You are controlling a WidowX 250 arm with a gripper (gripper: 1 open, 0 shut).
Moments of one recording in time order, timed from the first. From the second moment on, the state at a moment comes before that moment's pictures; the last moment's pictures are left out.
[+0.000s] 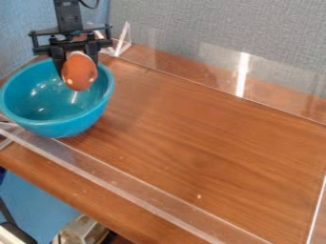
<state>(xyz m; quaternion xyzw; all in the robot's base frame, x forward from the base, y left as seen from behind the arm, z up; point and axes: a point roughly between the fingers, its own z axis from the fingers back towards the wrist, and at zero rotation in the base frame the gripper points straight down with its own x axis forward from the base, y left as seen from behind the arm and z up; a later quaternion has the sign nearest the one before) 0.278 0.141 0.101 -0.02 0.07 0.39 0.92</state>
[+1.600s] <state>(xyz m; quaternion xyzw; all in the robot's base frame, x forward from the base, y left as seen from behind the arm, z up) 0.276 0.136 0.109 -0.02 0.08 0.37 0.92</state>
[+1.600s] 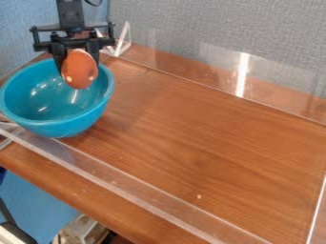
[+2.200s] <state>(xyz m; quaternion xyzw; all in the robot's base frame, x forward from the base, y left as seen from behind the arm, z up) 0.275 0.137 0.110 -0.01 0.09 0.37 0.93</state>
